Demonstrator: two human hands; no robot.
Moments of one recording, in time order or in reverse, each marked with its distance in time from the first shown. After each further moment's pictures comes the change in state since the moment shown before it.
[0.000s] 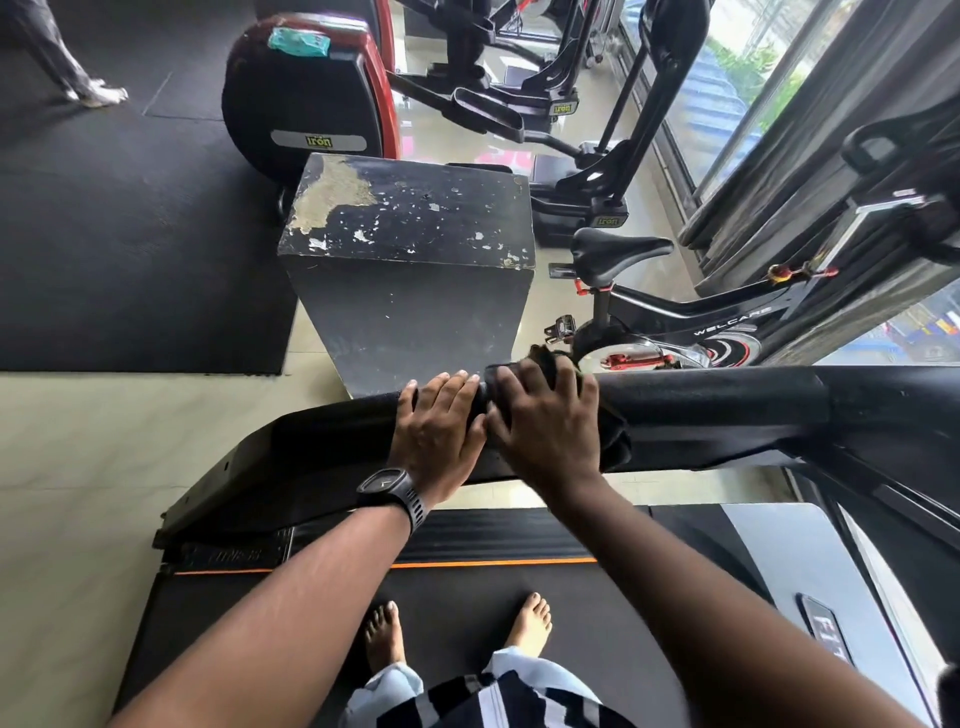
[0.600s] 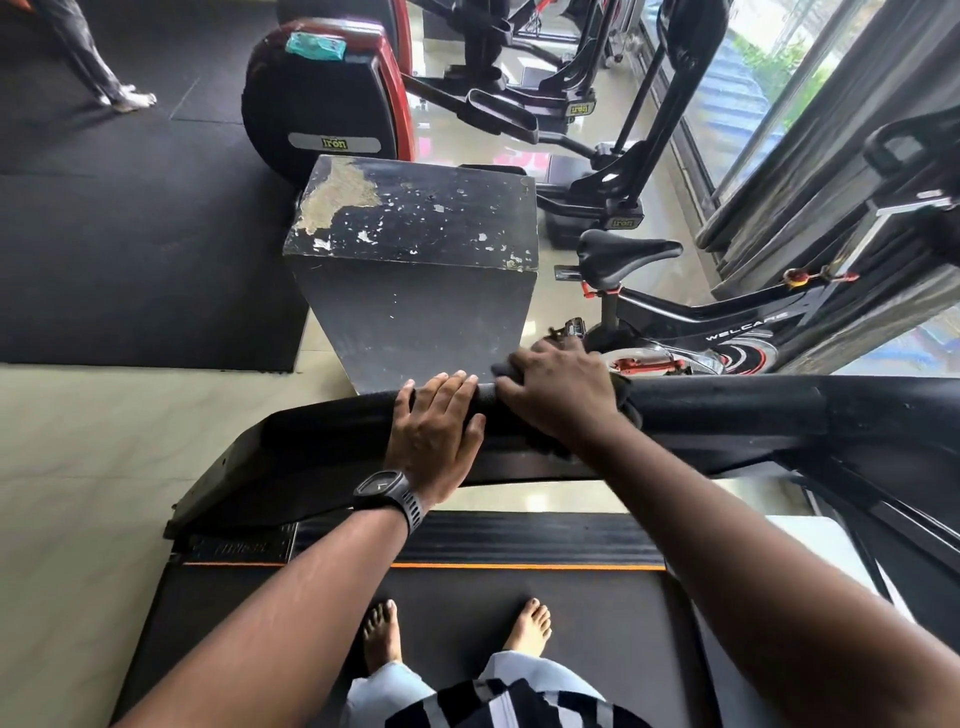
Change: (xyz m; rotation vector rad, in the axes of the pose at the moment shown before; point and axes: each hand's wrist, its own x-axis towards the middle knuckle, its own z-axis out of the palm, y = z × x) left_hand 0.003 0.019 0.006 0.051 0.053 -0.001; right_hand 0.047 0.047 -0.015 0.146 -0.180 -0.066
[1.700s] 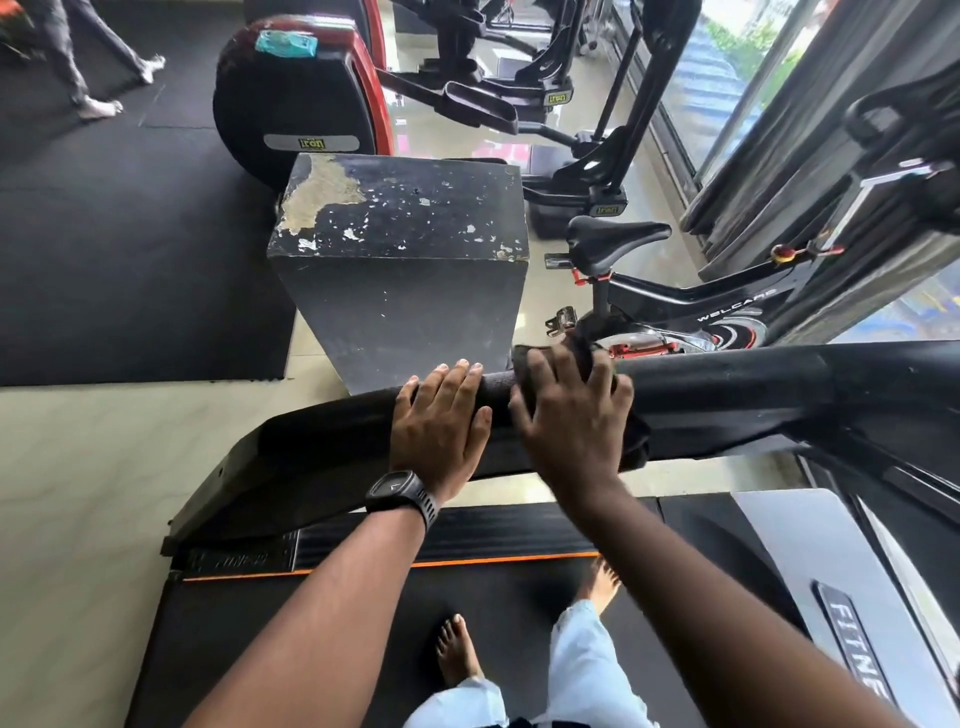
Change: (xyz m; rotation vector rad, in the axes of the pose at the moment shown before) left_hand -0.002 -0.004 0.006 0.095 0.014 0.034; right_hand -0.051 -0.025 0.031 -0.084 0.228 0.251
